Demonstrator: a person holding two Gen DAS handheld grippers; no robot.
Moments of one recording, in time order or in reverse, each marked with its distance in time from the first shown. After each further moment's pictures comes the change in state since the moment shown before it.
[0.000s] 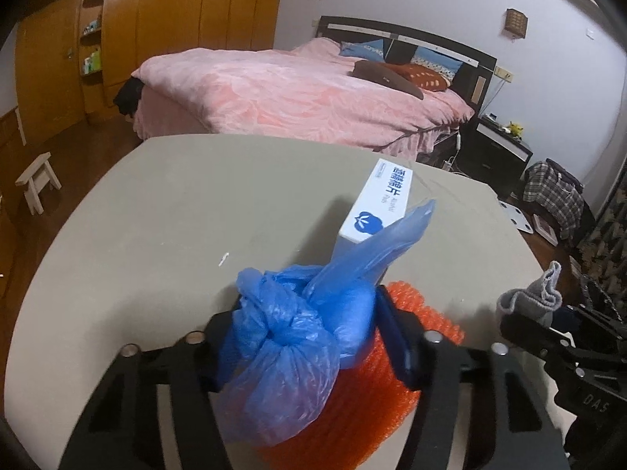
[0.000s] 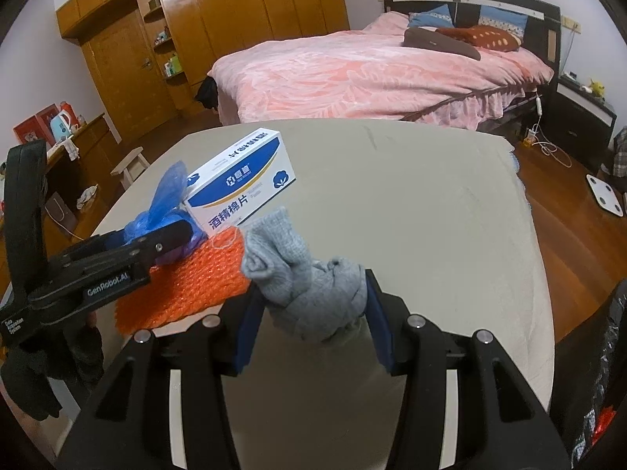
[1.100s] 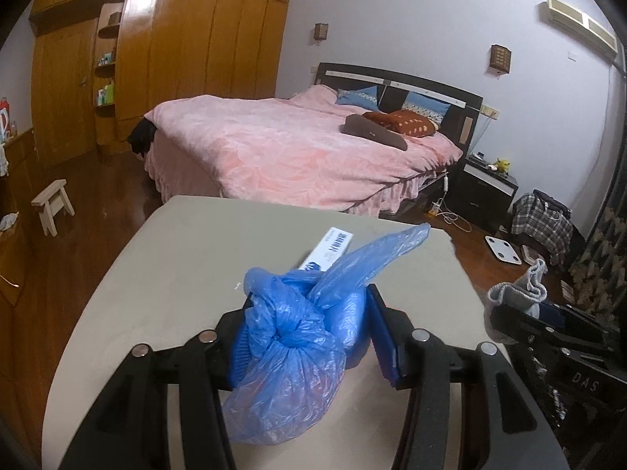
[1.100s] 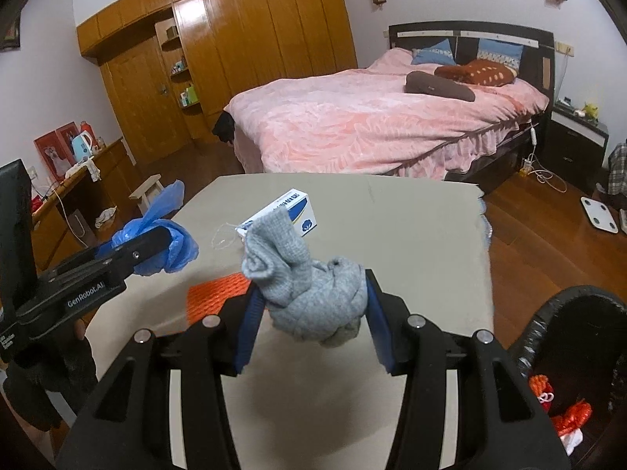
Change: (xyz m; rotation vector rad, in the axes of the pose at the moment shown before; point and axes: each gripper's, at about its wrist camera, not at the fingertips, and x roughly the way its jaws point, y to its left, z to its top) left arm -0.127 -0.034 0.006 0.000 -0.165 0.005; right arm -0.112 0.009 0.006 -0.017 -0.134 0.027
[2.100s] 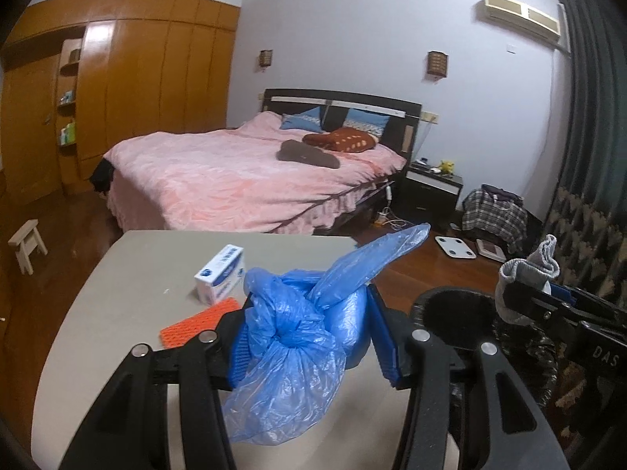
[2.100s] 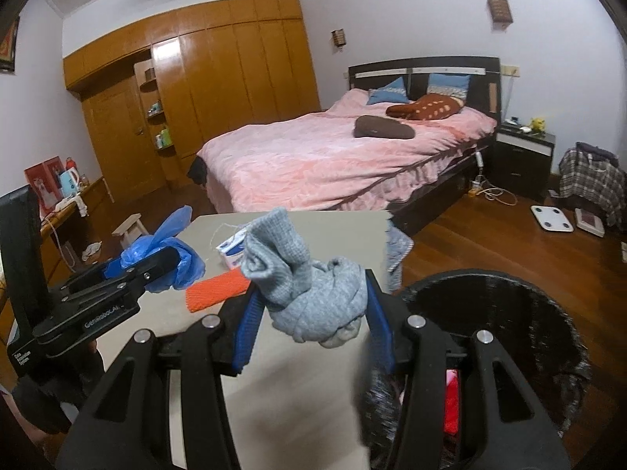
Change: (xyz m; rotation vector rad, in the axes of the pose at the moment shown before) left arm -0.093 -0.120 -0.020 0.118 -0.091 -0.137; right arm -0.177 -0.043 -0.038 0.060 -0.159 -0.128
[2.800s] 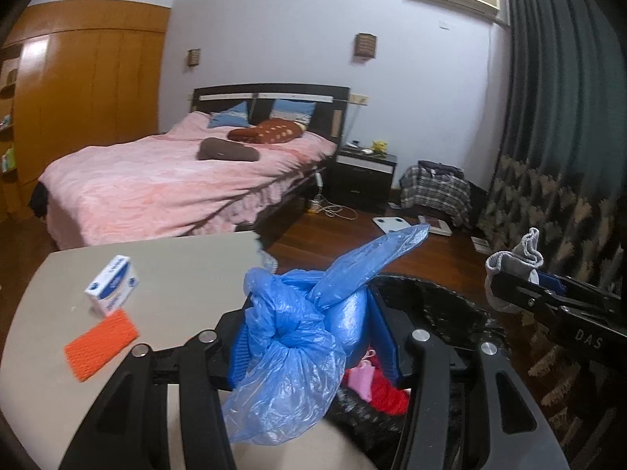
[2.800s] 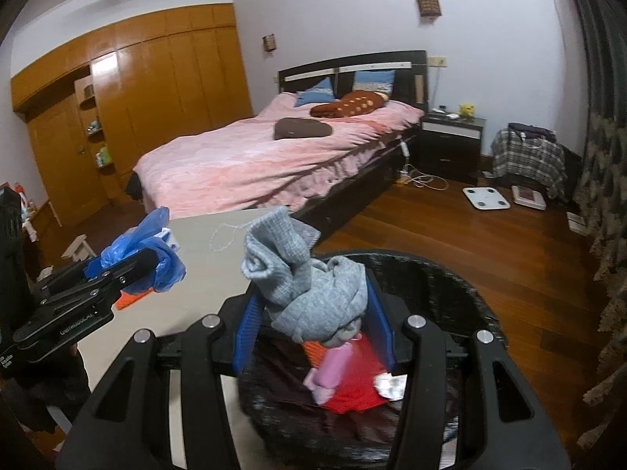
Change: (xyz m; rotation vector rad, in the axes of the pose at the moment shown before) left arm 0.038 -0.120 -0.009 0.125 0.033 -0.213; right arm -0.047 -0.108 -0.032 0.097 -0.011 -0.225
